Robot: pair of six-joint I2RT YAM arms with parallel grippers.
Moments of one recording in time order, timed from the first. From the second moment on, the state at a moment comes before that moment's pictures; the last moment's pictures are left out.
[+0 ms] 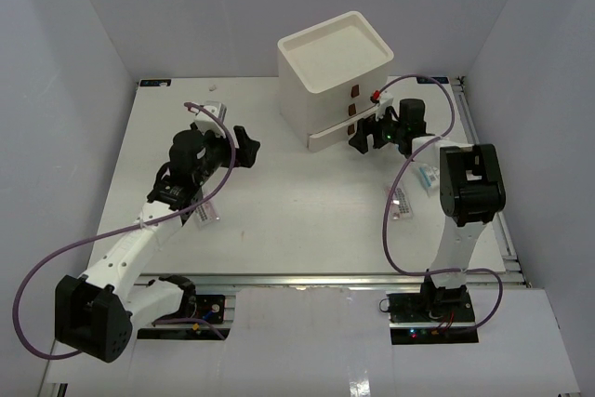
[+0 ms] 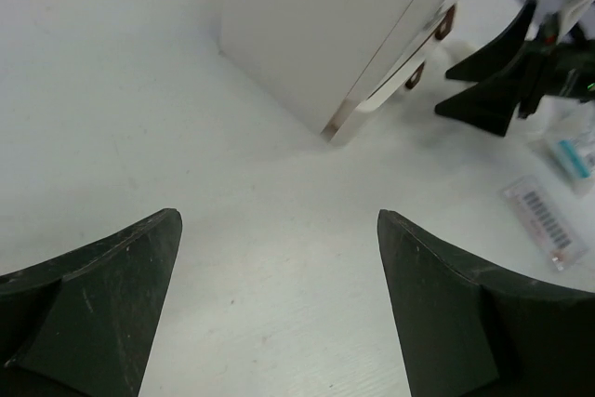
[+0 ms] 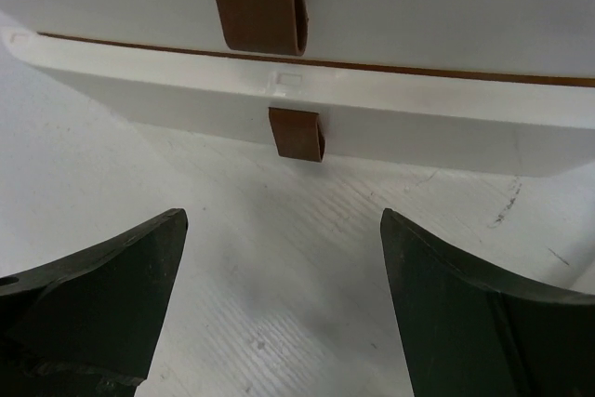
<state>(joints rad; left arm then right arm) -0.35 1.07 0.81 0.06 0.09 -0.24 0.13 1.94 1.16 0.23 -0.62 -0.19</state>
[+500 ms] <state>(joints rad) -0.35 1.03 0.77 0.05 0.05 -0.17 0.15 2.06 1.23 0.38 -0.55 0.10</state>
